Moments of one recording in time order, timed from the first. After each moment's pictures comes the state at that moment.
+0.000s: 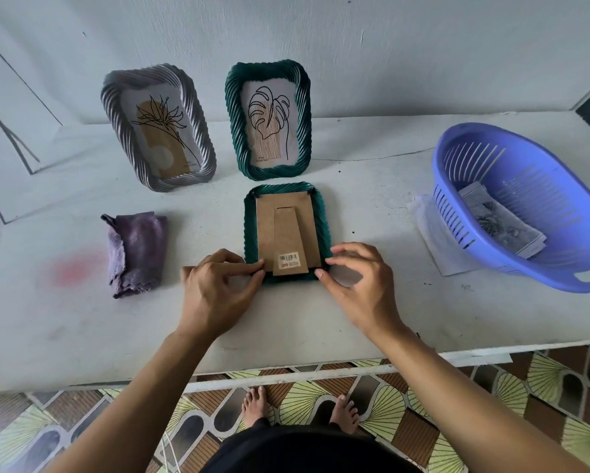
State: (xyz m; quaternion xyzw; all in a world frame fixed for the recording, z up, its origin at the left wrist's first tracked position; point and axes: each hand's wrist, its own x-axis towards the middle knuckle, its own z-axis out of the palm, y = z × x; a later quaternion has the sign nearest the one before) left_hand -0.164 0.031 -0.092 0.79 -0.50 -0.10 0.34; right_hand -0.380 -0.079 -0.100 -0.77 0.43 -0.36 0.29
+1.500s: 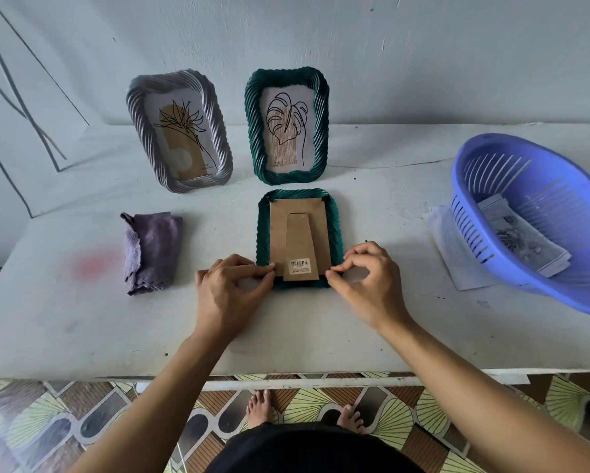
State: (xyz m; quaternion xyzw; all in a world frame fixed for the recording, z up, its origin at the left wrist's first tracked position) left_hand -0.173 0.028 -0.092 0.80 -0.45 -0.12 0.37; right_hand -0.368 -0.092 -0.089 -0.76 0.47 -0.31 0.34
